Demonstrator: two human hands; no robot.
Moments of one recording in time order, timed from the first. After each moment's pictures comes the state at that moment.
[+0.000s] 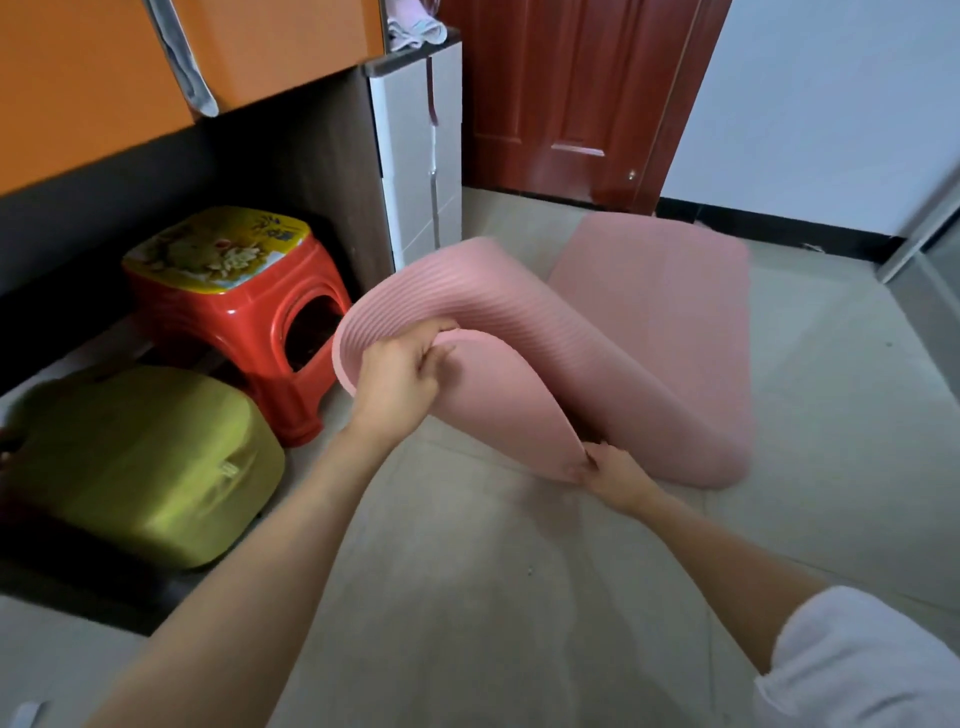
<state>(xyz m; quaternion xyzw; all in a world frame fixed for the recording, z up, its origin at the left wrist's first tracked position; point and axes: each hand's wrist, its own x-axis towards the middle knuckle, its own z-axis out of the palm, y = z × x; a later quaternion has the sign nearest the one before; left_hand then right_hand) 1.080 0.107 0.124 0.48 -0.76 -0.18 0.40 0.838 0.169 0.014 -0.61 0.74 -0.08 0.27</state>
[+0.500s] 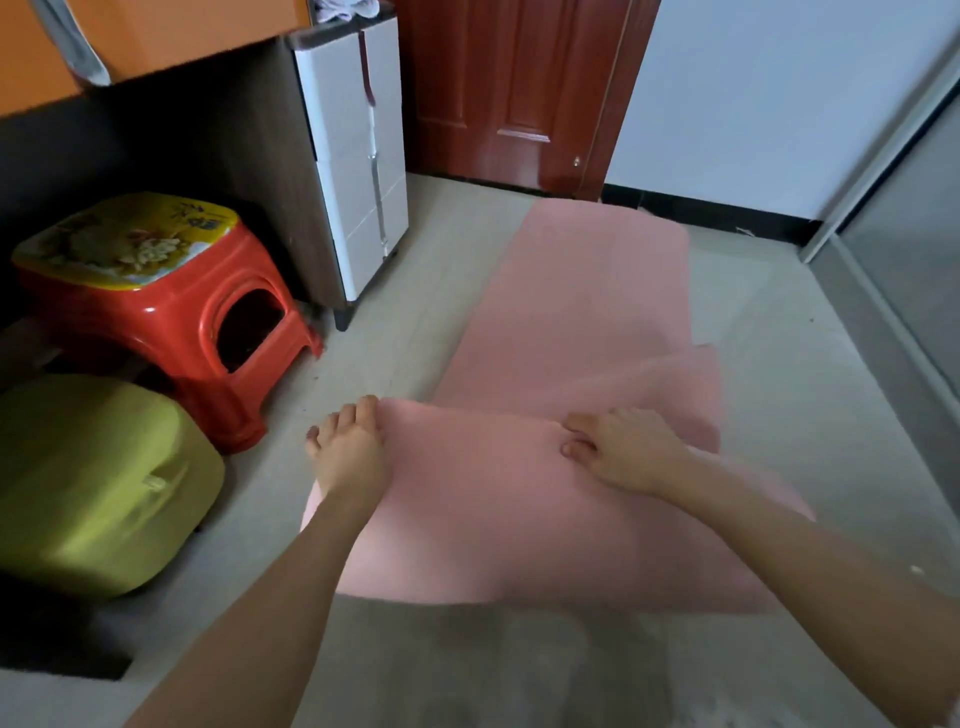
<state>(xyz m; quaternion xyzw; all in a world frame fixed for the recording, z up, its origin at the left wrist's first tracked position) 1.069 0.115 0.018 0.69 -0.71 -0.13 0.11 0.828 0.206 0.107 -0.69 0.71 0.10 0.08</state>
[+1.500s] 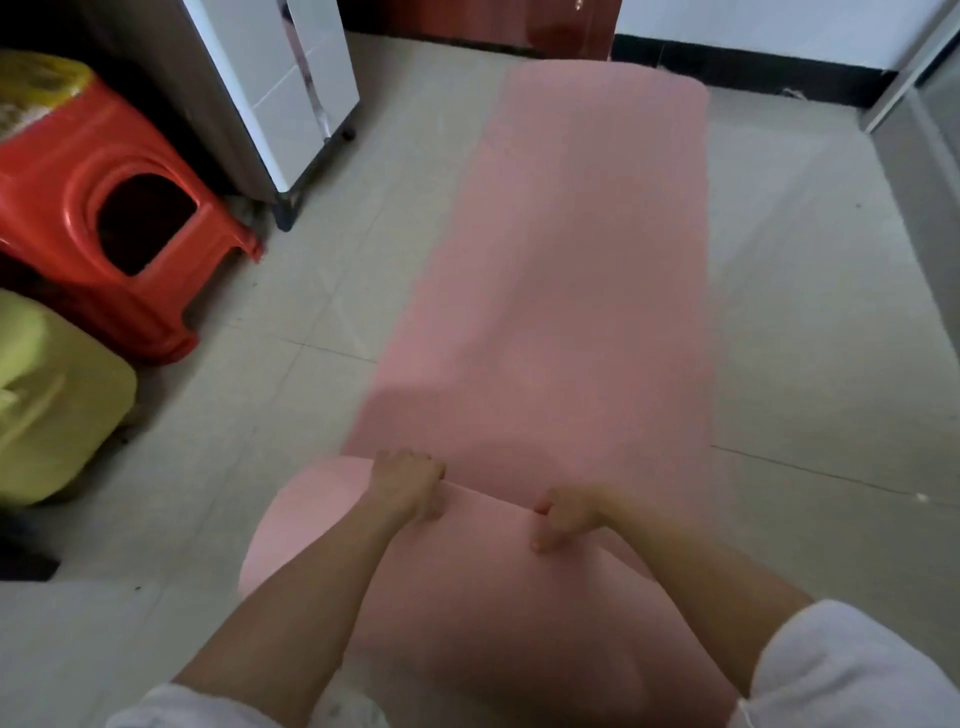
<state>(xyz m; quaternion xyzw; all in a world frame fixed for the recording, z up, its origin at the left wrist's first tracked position) 0.927 0.193 -0.107 0.46 -0.82 -0.13 -0.31 0.736 0.262 -0.099 -0.58 0.62 0.23 0.47</state>
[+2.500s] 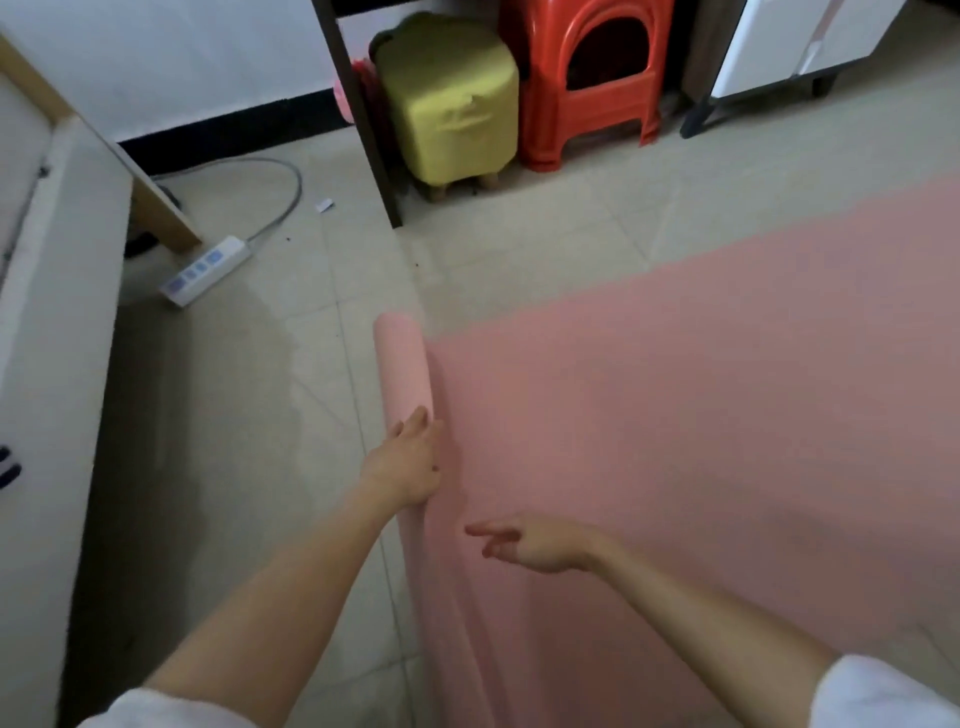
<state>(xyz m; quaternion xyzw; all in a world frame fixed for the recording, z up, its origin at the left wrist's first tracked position) 0.951 0.490 -0.120 0.85 -0.42 -0.29 -0.10 0.785 0.414 -0.145 -0.78 0.20 0.30 0.51</state>
